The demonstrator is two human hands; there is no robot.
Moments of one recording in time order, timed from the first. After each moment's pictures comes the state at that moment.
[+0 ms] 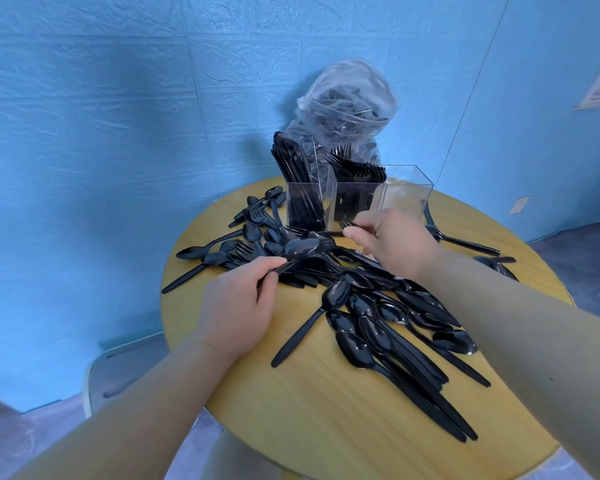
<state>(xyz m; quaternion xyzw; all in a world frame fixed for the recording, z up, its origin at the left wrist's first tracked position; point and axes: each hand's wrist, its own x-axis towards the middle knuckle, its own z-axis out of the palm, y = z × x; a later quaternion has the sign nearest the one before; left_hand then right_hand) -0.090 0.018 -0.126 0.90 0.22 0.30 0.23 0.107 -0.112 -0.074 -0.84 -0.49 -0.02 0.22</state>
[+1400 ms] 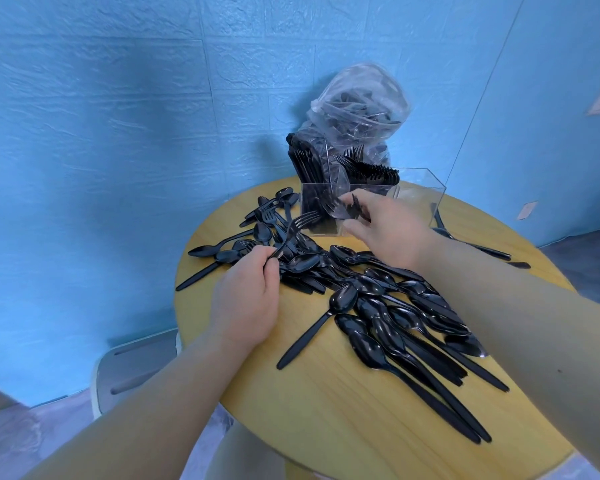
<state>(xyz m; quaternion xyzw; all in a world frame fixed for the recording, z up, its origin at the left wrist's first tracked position) -0.086 0.020 -0.122 0.87 0.29 0.31 0.27 0.093 -0.090 -0.056 -0.84 -0.50 -0.02 0.23</state>
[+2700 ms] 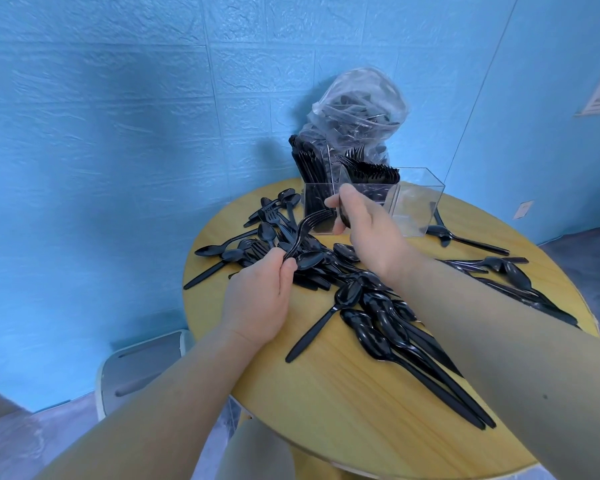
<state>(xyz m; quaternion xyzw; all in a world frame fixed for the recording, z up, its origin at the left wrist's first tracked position) -0.086 0.024 -0.129 0.90 0.23 0.28 0.23 0.041 -0.081 -0.057 -0.78 -0.37 0.10 0.49</state>
